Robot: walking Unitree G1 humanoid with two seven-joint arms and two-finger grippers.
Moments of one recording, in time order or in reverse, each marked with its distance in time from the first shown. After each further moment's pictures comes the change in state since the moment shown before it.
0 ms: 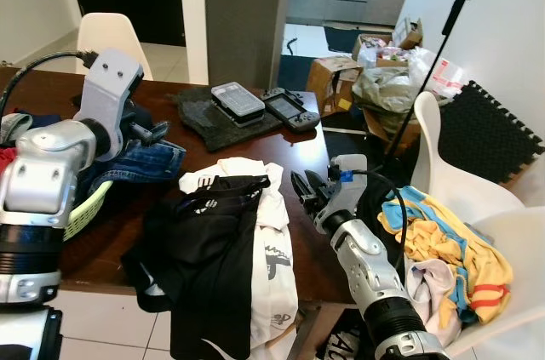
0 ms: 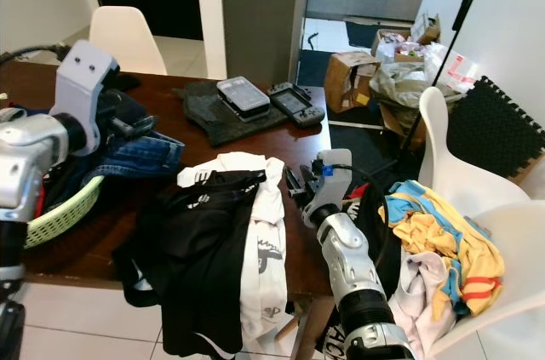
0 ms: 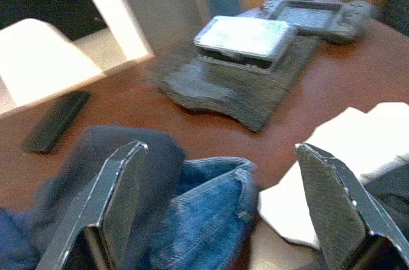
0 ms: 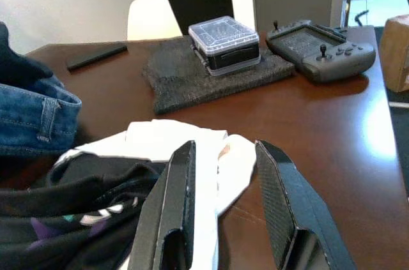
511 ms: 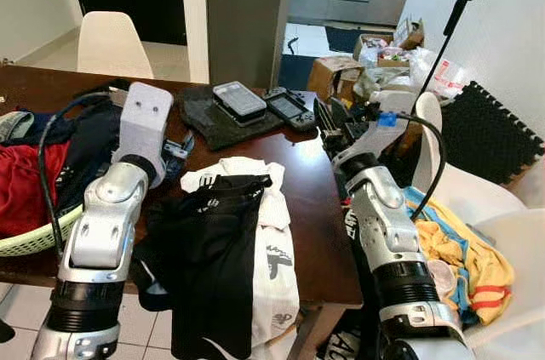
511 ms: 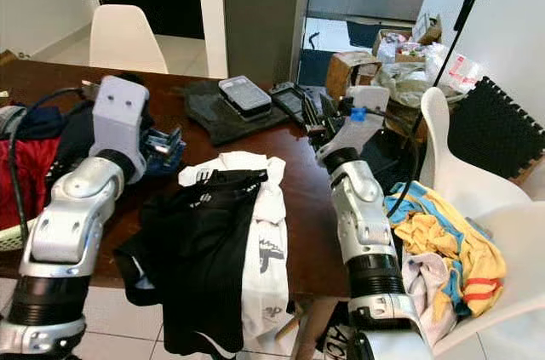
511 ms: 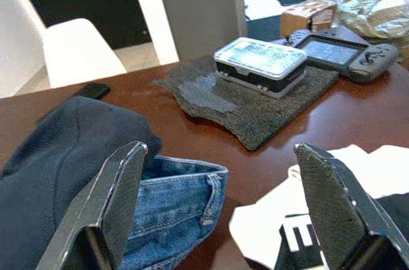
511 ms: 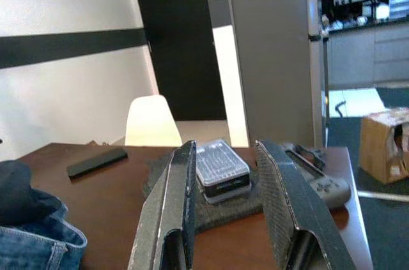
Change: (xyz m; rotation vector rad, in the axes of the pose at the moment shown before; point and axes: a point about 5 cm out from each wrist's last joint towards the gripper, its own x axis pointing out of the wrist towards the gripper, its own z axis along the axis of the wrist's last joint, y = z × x) left arm -0.014 -0.059 -0.013 -0.116 -0.064 0.185; right arm 0.019 0.001 0.090 -0.016 -0.281 -0.038
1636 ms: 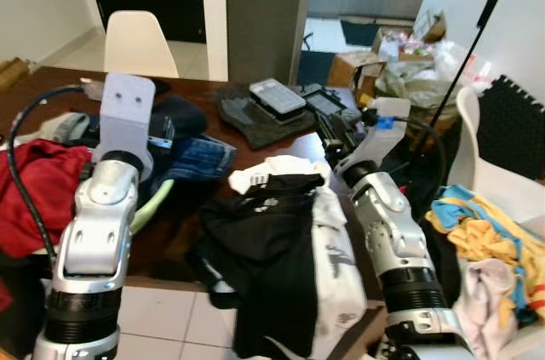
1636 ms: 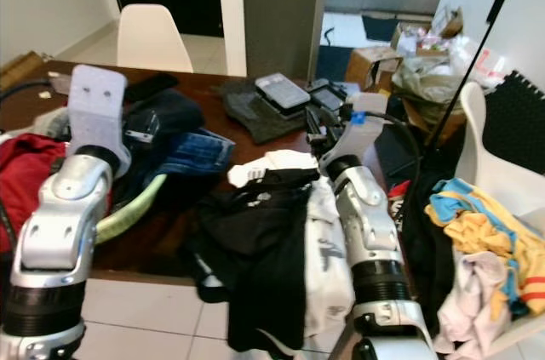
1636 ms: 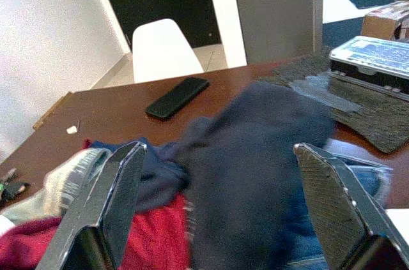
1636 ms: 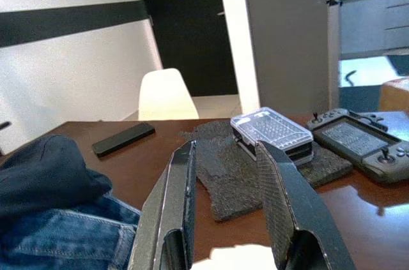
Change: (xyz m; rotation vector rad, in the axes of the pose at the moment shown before) left arm -0.010 0.012 0.019 0.017 -0.045 0.152; right arm -0.006 -0.006 -0.004 -0.002 0.064 -0.021
